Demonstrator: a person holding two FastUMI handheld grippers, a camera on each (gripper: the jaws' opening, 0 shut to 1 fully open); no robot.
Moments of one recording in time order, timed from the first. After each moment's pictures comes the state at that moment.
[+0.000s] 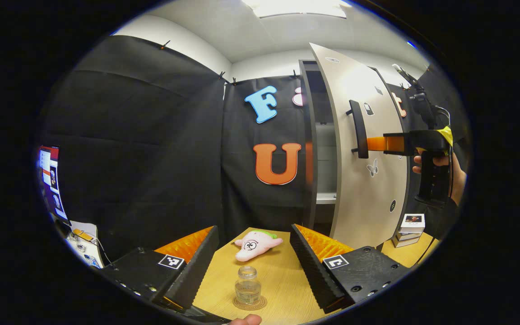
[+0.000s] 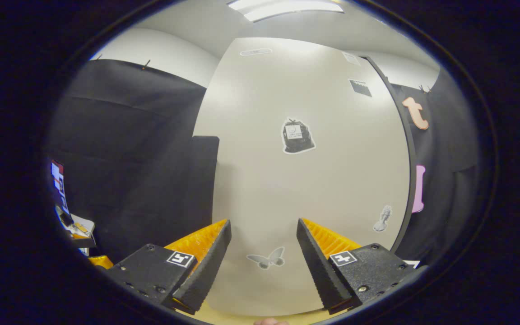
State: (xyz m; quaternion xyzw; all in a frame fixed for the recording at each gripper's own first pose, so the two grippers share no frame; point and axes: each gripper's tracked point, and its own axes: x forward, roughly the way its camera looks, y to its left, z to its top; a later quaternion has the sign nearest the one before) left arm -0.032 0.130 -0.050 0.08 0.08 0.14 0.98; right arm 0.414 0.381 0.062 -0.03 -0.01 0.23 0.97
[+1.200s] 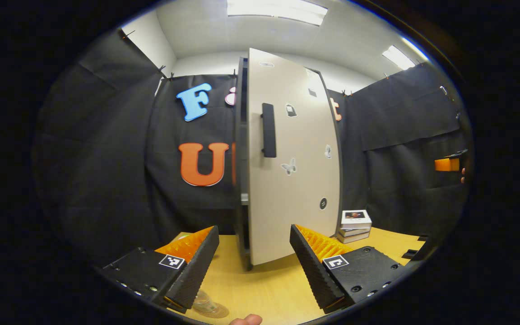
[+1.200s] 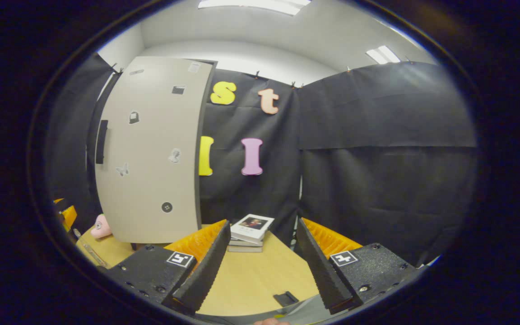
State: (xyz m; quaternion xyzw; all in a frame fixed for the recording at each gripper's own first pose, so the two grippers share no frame) left arm 0.009 0.006 -0.081 0.06 0.08 -0.13 0.99; right arm 0.116 0.046 0.037 -0.04 0.05 -0.25 0.97
